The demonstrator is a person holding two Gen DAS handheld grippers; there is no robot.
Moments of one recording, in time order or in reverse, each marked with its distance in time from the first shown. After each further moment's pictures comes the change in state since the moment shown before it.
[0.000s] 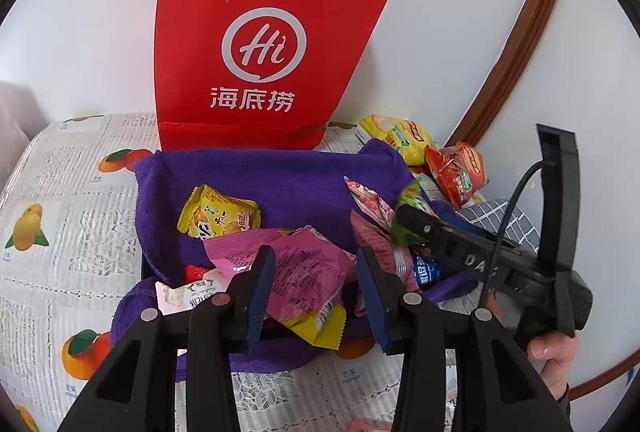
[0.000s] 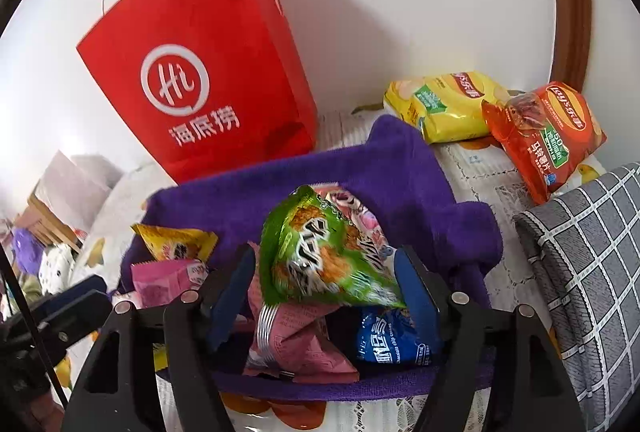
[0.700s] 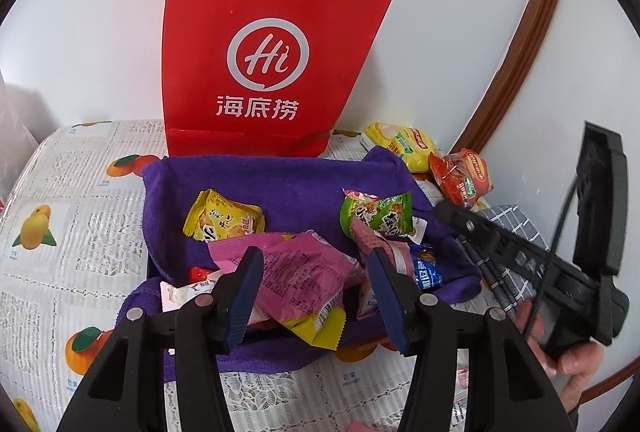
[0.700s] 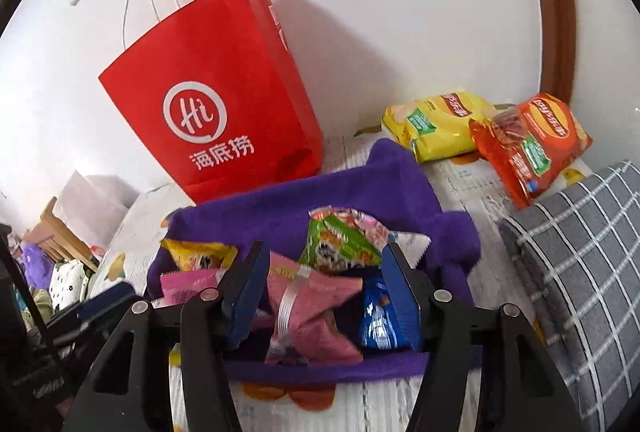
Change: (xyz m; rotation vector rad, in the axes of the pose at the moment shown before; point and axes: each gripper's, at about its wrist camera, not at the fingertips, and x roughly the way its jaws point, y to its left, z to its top) left arm -0.007 -0.004 -0.002 -0.008 -0.035 0.022; right arm -0.042 0.002 -0.003 0.026 -0.052 0.018
